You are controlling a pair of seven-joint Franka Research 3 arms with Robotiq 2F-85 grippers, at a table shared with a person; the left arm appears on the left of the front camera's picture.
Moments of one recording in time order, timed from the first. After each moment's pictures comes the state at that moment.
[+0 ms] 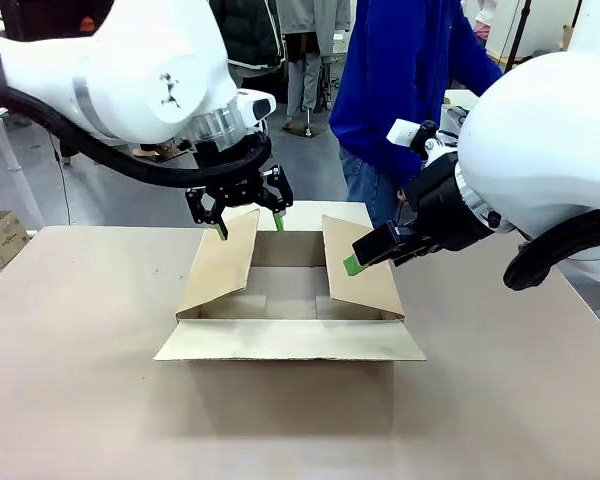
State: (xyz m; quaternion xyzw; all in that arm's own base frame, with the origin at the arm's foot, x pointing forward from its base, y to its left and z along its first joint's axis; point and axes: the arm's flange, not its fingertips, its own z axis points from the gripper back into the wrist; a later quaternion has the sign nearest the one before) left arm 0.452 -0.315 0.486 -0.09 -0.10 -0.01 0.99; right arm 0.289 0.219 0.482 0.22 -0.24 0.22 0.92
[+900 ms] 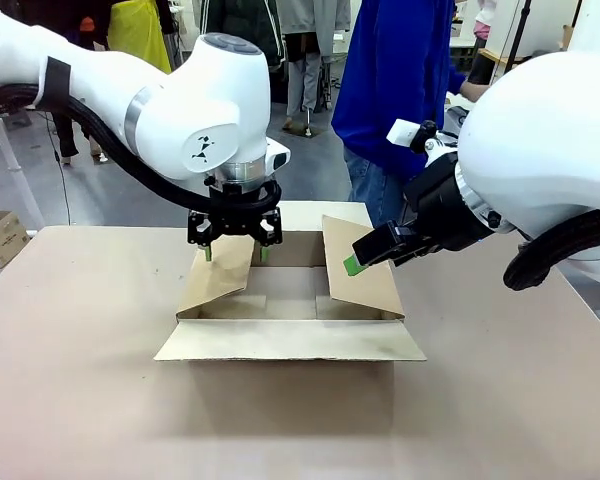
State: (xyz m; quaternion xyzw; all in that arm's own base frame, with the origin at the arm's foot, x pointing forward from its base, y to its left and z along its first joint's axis) left arm 0.462 -0.321 0.425 0.05 -0.08 0.04 0.99; right arm 0.289 0.219 0.482 0.22 -0.24 0.22 0.92
